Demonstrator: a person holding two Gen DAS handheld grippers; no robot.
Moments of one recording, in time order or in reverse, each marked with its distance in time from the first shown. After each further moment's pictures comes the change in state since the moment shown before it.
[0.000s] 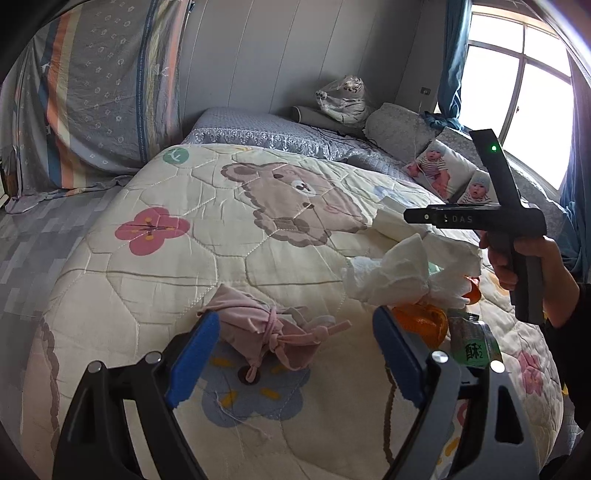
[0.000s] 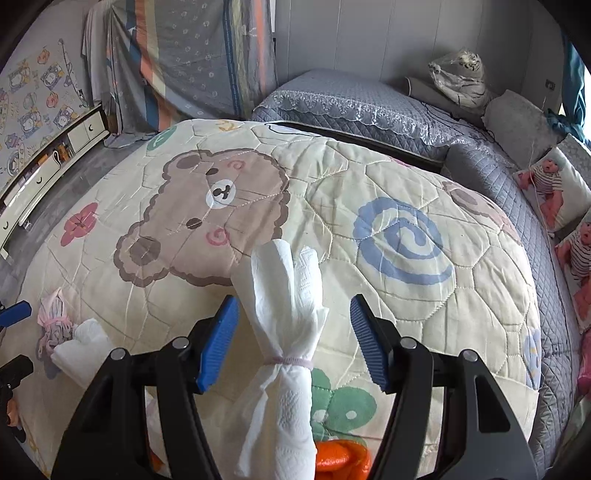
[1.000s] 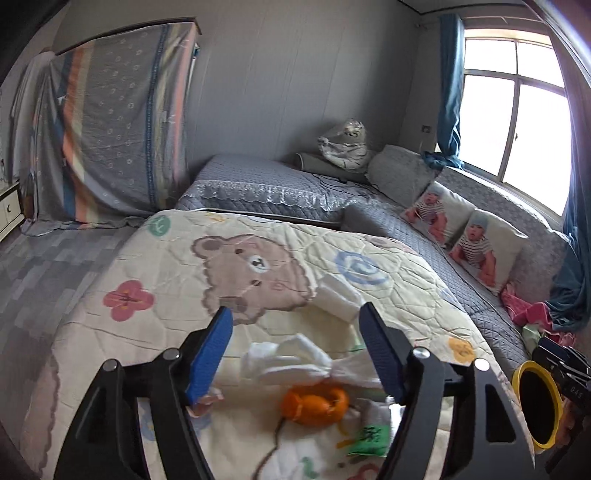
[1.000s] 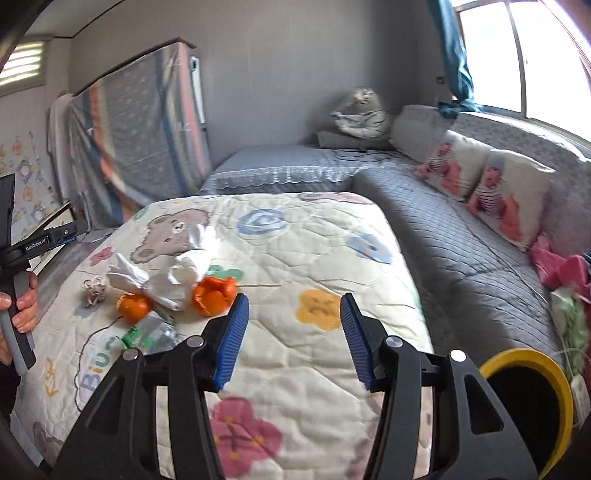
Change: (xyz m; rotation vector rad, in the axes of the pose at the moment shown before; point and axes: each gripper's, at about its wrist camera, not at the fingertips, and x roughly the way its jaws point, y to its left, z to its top) left arm -0.047 -0.086 0.052 -0.014 -0.186 0.072; right arm -0.222 -0.084 -0.186 0.240 -0.327 -0.115
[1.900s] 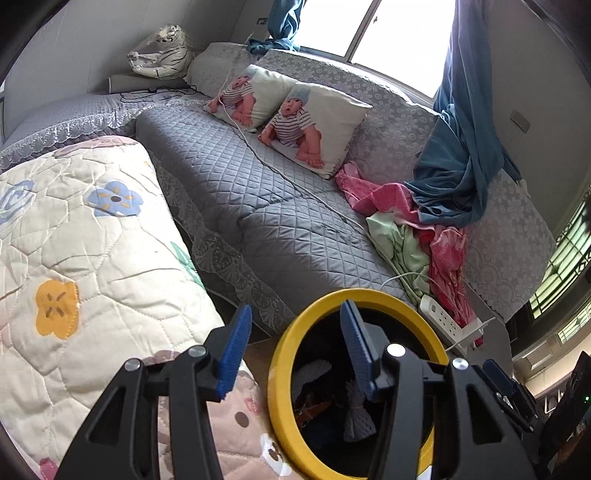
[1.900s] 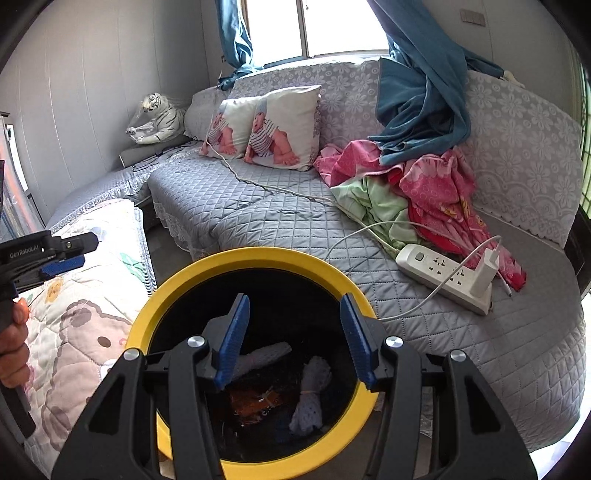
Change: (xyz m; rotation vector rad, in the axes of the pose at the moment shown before) left arm 0.099 -0.433 -0.113 0.237 0.389 -0.543; right arm -0.152 -0.252 -0.152 0.461 0.015 -0.623
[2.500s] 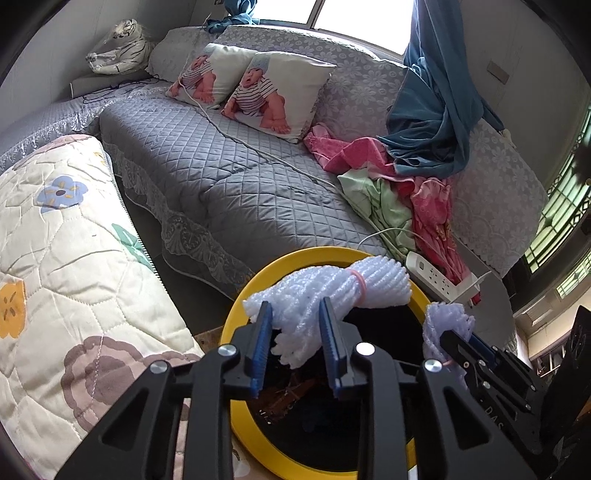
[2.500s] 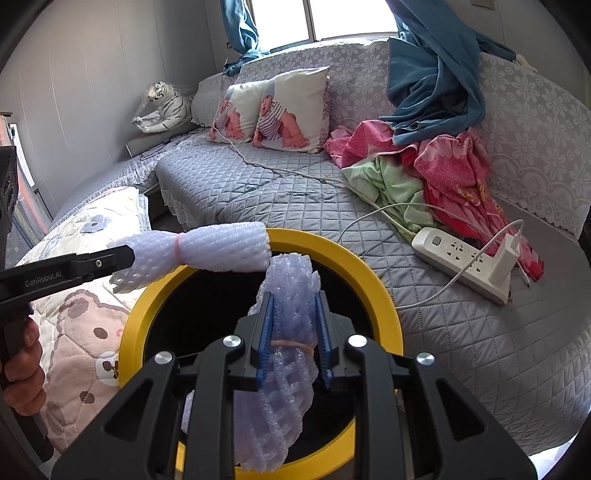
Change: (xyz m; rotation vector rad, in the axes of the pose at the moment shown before) left arm 0.042 -0.045 -0.022 0.126 0.122 -0.050; right arm 0.028 -0.005 -0.007 0.016 0.067 0.046
